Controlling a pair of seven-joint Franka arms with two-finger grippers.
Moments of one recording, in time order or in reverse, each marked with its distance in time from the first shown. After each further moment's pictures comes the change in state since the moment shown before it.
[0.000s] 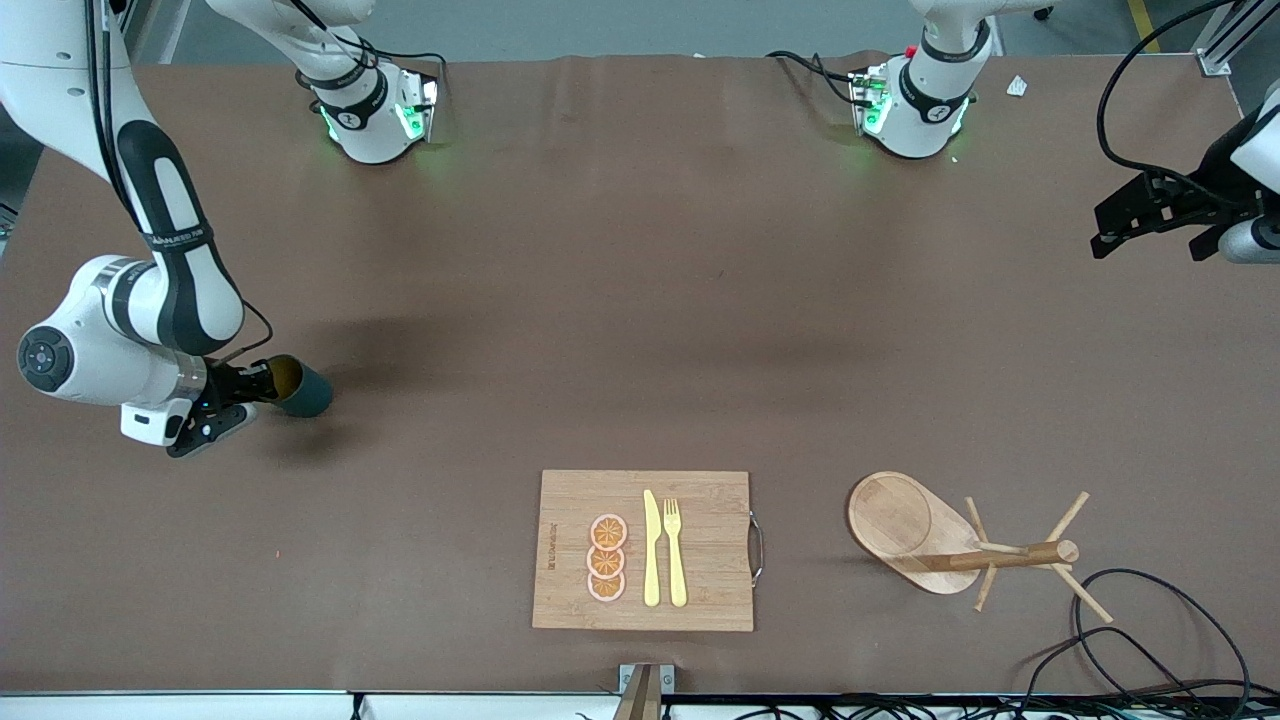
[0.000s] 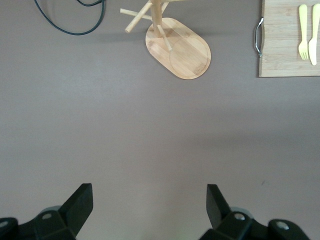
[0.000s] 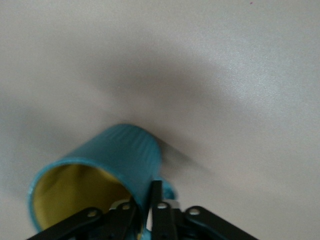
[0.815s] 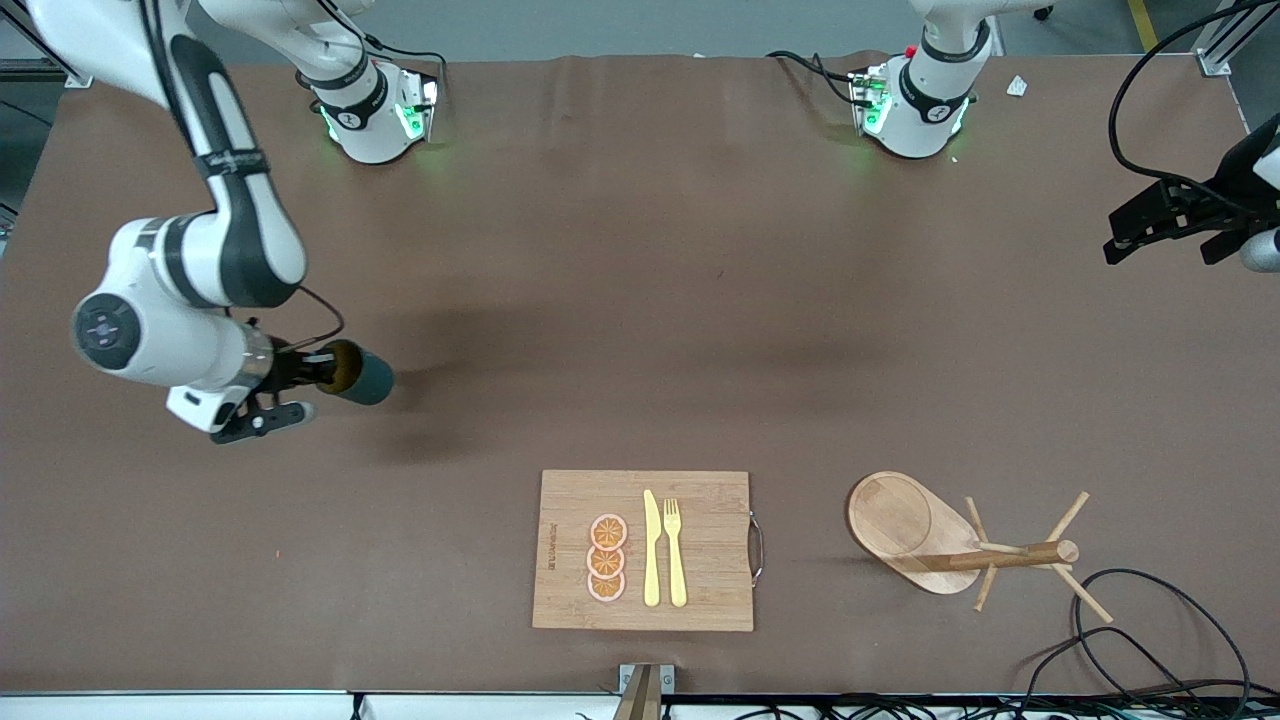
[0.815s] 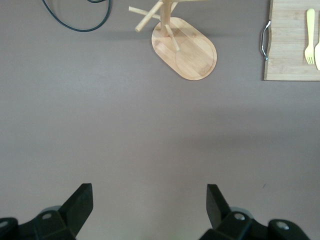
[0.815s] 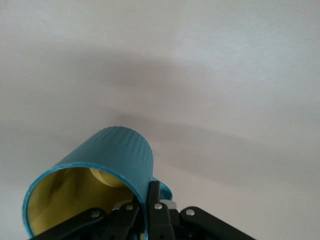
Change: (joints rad) left arm 0.016 0.007 0.017 0.000 -0.001 0.006 -0.001; right arm 0.284 -0.162 0.009 0.049 0.009 -0.195 0.593
